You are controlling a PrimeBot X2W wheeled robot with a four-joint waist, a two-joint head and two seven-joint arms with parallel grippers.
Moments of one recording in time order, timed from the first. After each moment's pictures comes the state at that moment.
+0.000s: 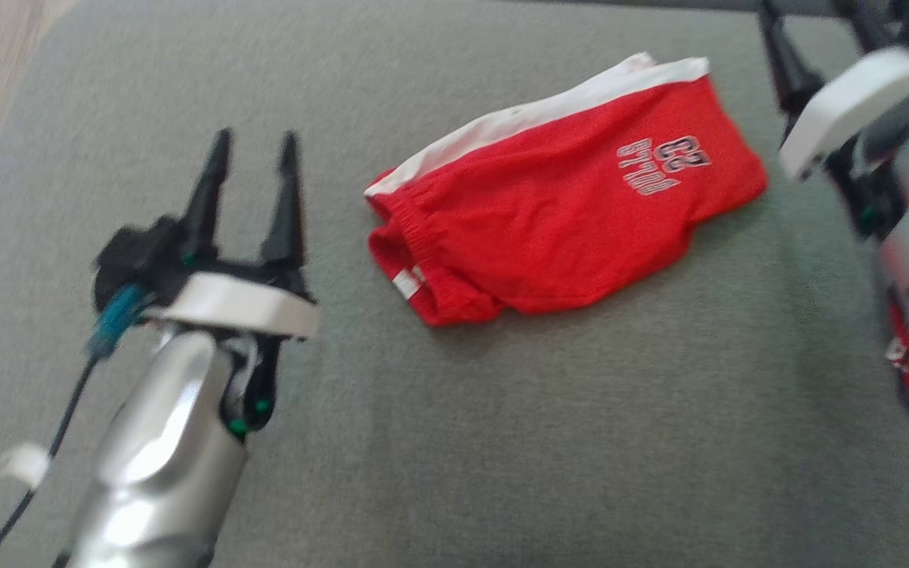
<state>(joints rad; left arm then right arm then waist) -0.55 0.18 -0.44 0.43 -0.56 0.03 -0.25 -1.01 -0.39 0.64 0.93 0.60 0.13 -0.12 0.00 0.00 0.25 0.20</state>
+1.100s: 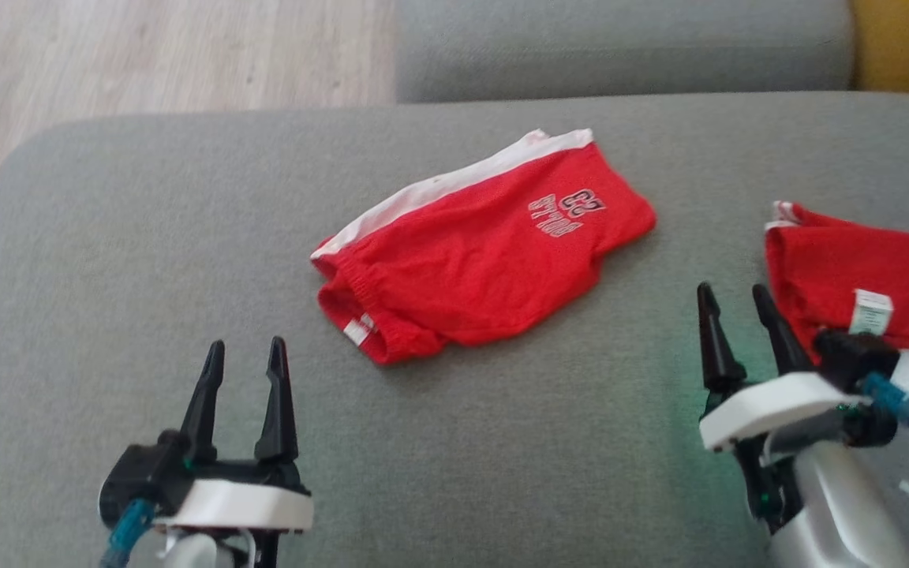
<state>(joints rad) -0.04 0.05 -0.16 0.24 -0.32 -0.07 -0.25 -0.21 -0.06 0.06 0.49 0.27 0.13 -0.19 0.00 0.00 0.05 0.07</state>
